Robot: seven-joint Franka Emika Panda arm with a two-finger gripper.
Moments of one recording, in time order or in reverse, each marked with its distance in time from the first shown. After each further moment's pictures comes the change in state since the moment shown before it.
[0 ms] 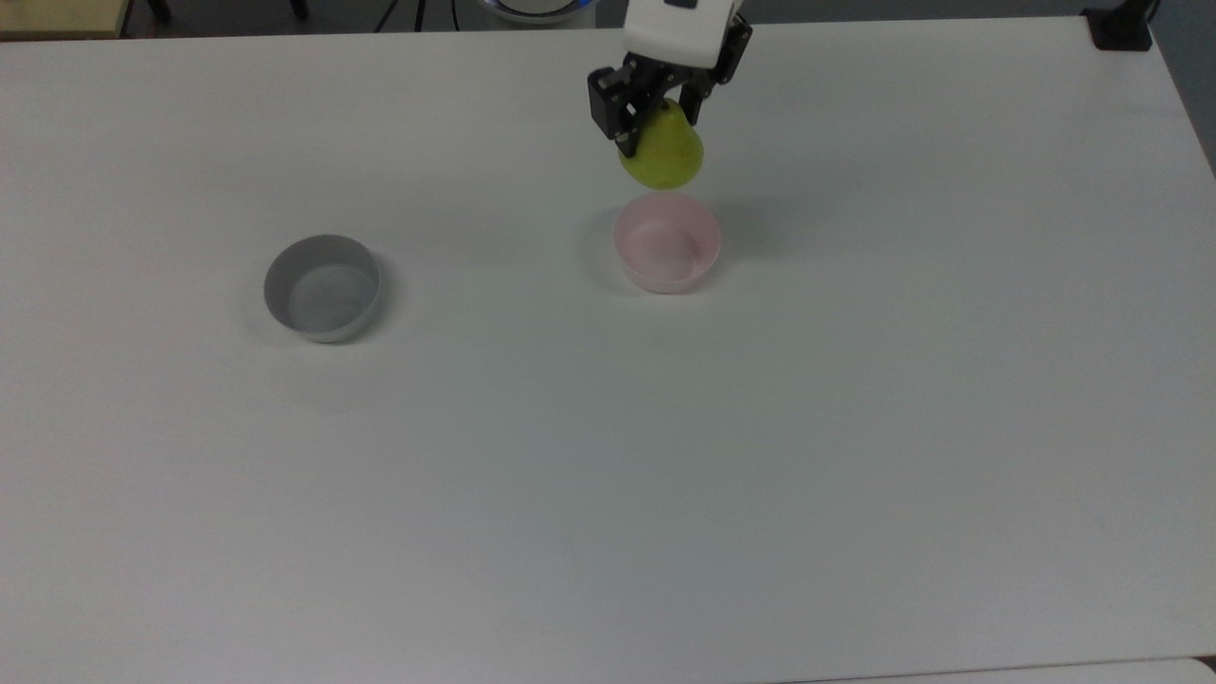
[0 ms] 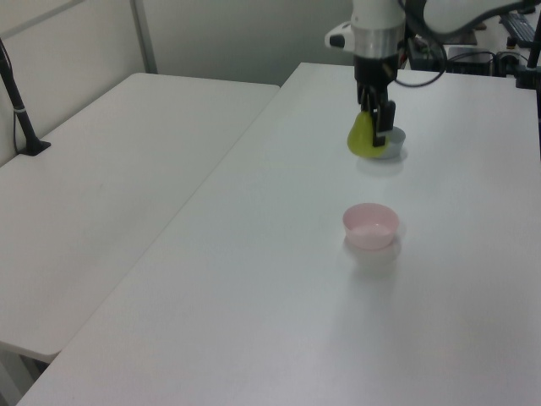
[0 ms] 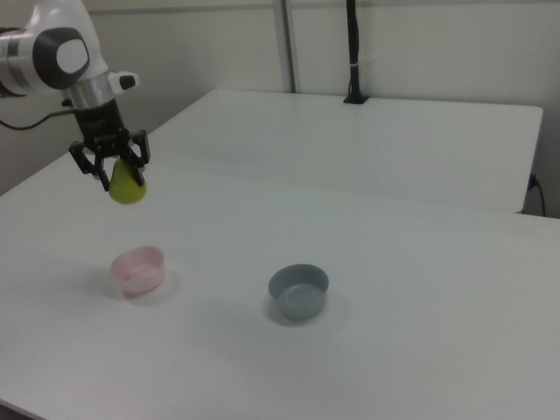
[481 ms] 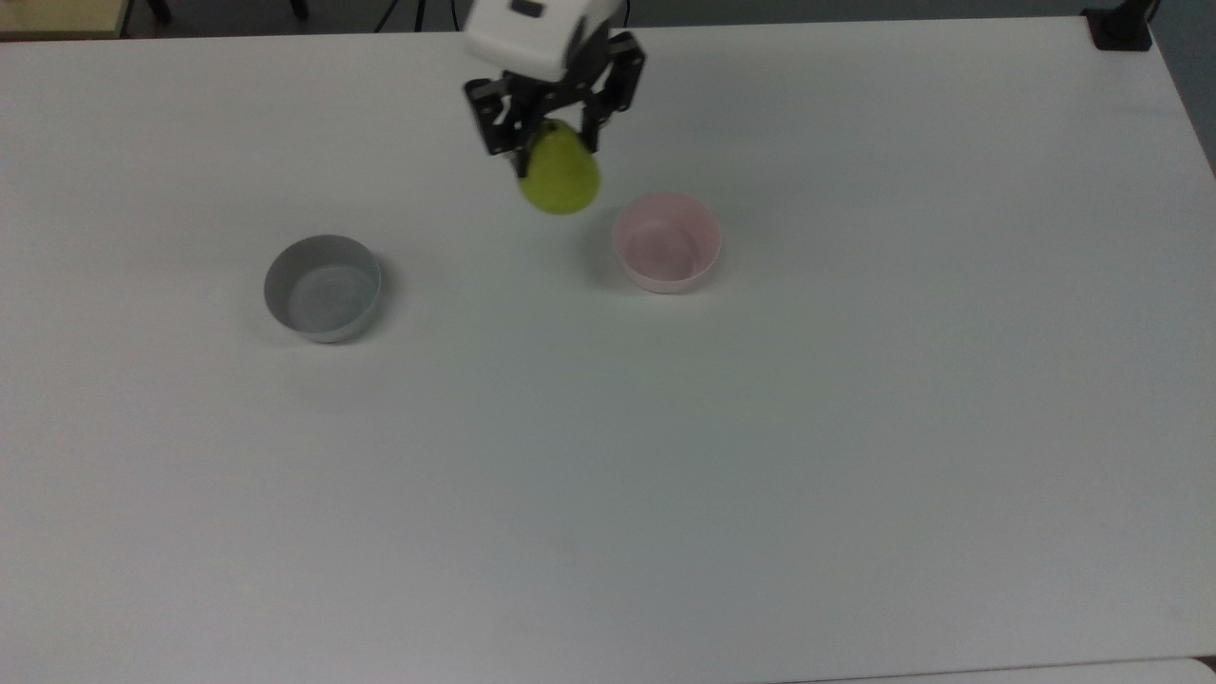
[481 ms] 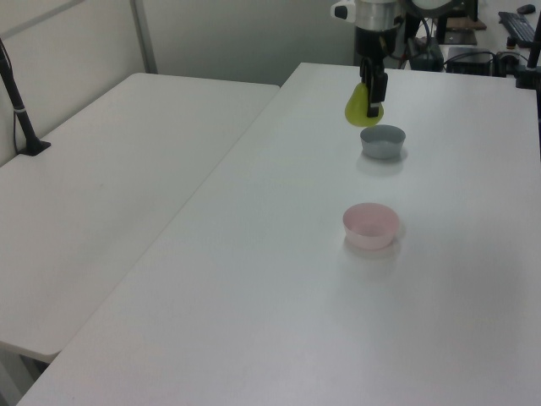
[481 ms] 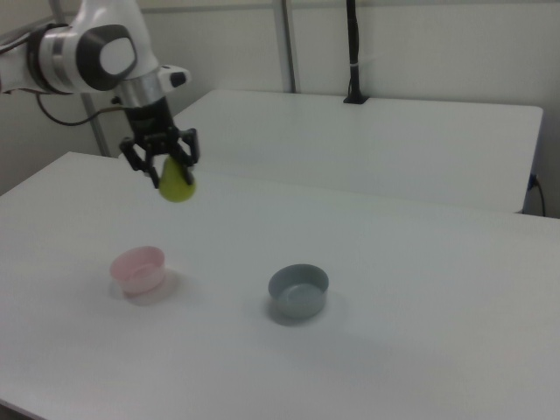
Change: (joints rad) arm -0.150 0.016 -0.020 0.015 0.002 0.053 -0.031
